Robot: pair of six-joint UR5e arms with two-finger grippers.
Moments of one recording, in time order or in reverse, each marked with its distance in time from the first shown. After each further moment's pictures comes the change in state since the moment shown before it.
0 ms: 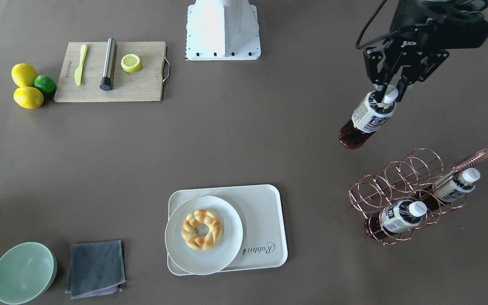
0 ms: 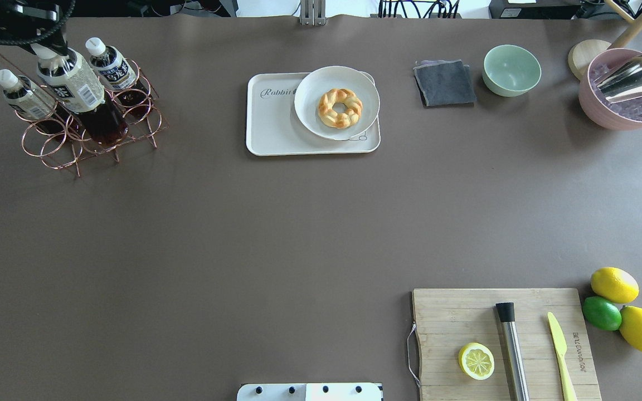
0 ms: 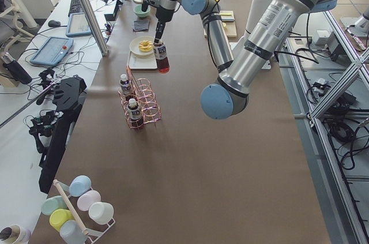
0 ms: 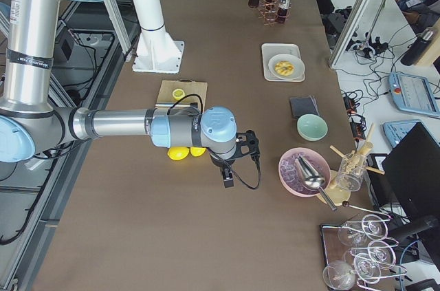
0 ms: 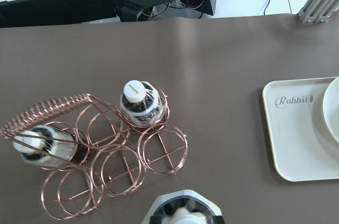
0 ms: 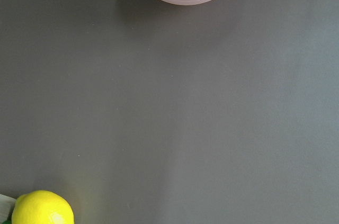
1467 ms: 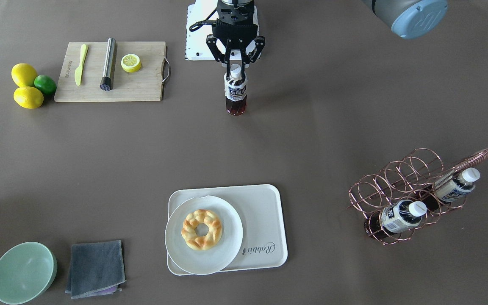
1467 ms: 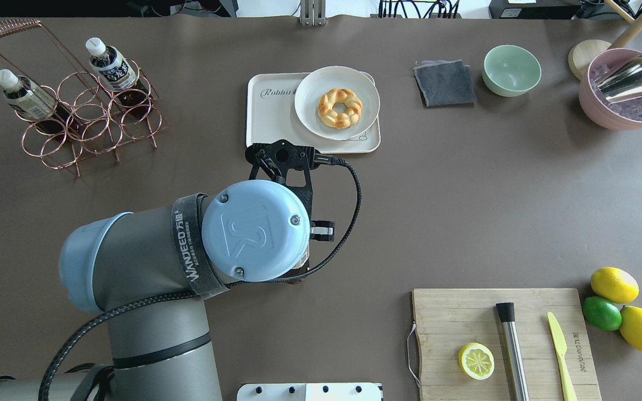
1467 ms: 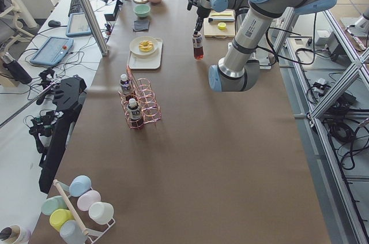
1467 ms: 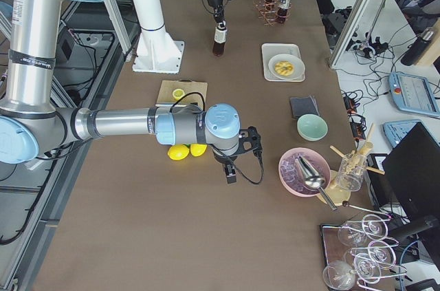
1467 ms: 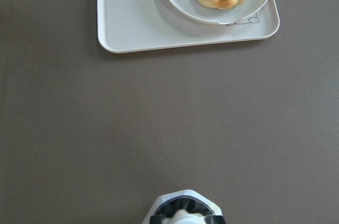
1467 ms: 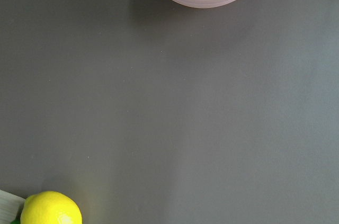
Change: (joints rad) left arm 0.637 -0.239 0.161 0.001 0.399 -0.369; right arm -0.026 0.011 0.004 0.000 0.010 0.001
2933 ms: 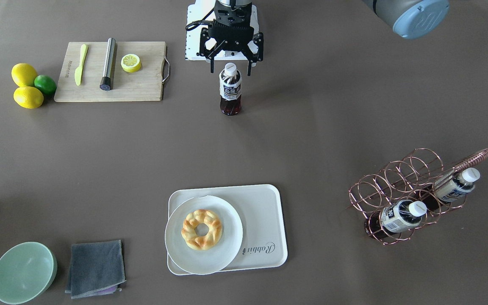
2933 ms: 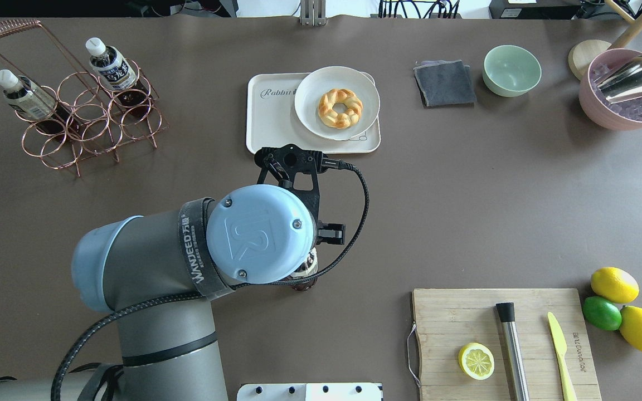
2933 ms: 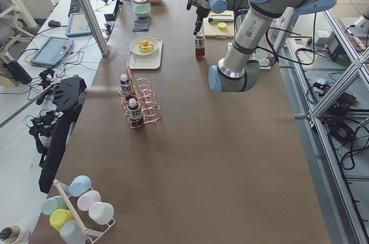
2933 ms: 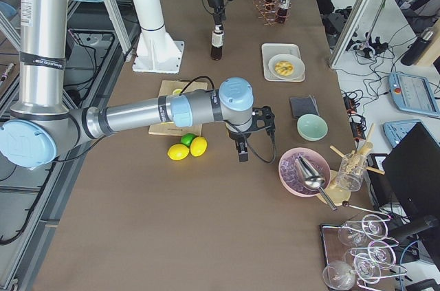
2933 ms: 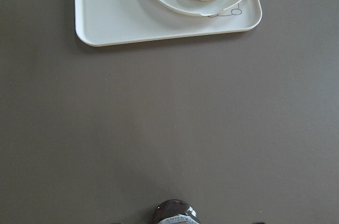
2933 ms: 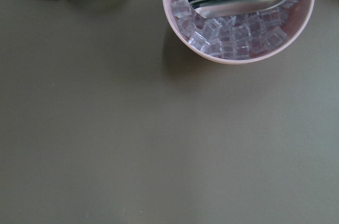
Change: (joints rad) left arm -0.012 0.006 0.013 -0.068 -0.014 0.033; right arm -0.066 0.093 0.062 0.000 -0.001 0.260
